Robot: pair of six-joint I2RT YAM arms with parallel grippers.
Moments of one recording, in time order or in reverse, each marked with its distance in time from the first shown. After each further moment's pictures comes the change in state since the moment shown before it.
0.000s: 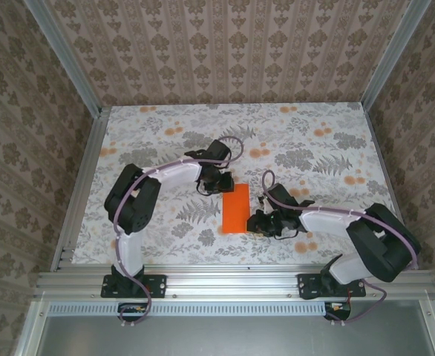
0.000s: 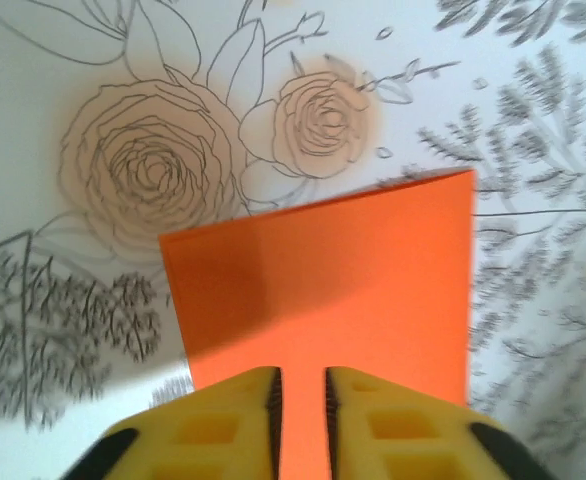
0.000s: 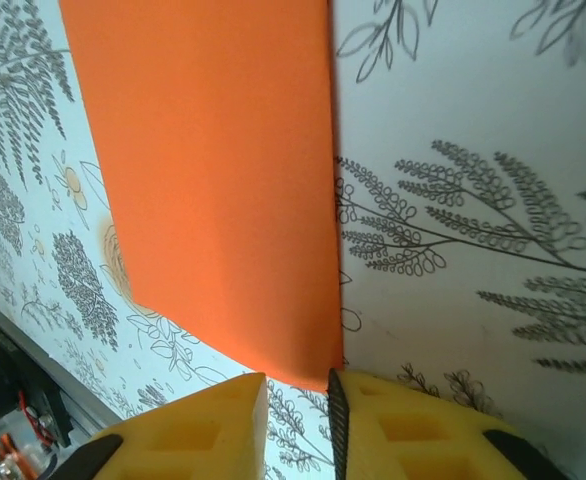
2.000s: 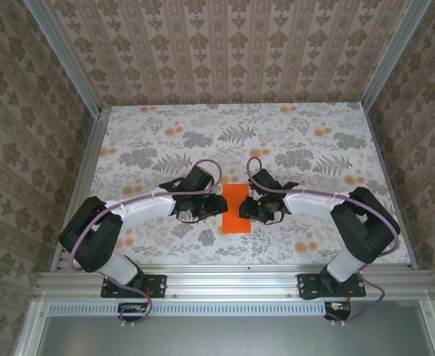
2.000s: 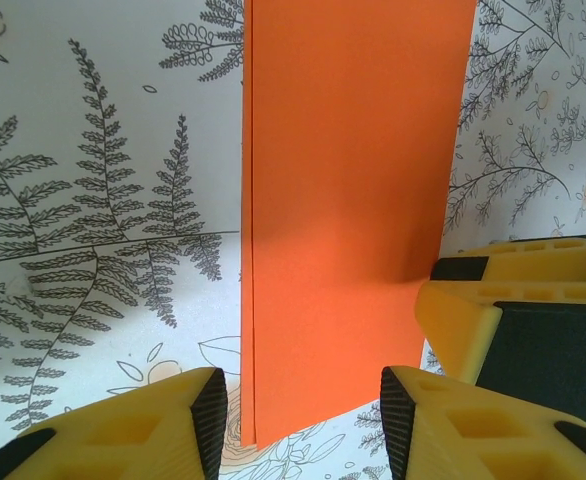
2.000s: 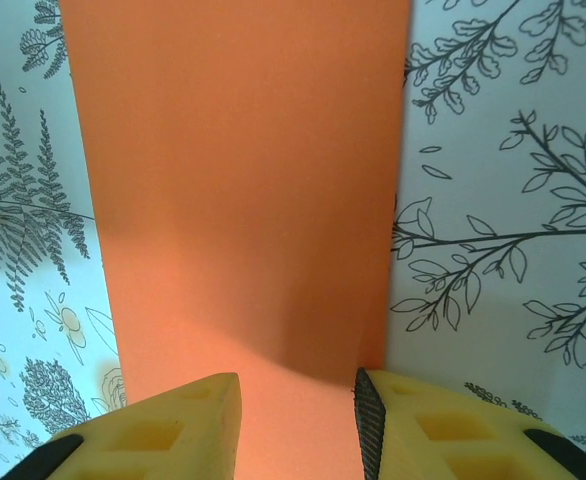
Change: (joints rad) left arm -0.066 -0.411 -0.511 0.240 0.056 -0.283; right arm 0.024 0.196 0.267 -0.162 0.186 -0.079
